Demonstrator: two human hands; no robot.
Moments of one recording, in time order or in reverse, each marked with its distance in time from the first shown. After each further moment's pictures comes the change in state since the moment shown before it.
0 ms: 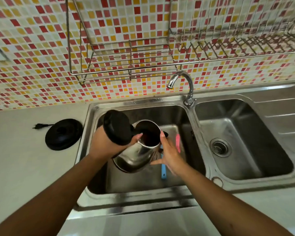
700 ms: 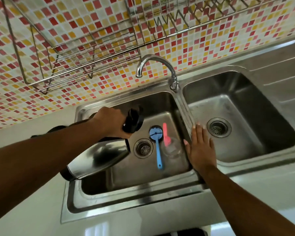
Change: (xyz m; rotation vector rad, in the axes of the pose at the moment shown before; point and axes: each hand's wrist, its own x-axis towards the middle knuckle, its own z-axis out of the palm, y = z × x) left_hand 0.078 0.060 0.069 1.364 -0.805 0.295; right_hand 0.015 0.083 -0.163 -1.348 0.487 -0.225
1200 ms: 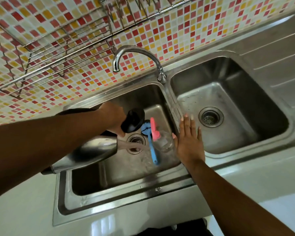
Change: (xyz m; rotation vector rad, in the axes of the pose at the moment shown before) left_hand 0.055 0.042 -0.005 0.348 -0.191 0.202; right_hand 0.003 0.001 0.008 -0.020 0.030 -0.010
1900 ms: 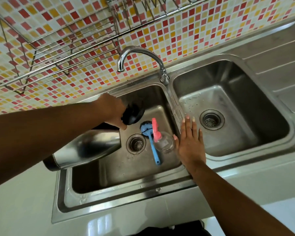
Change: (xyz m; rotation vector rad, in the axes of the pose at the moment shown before) left_hand -0.002 -0.021 -0.007 -0.094 0.048 -0.043; right_hand 0.001 0.003 0.002 0.023 -0.018 -0.002
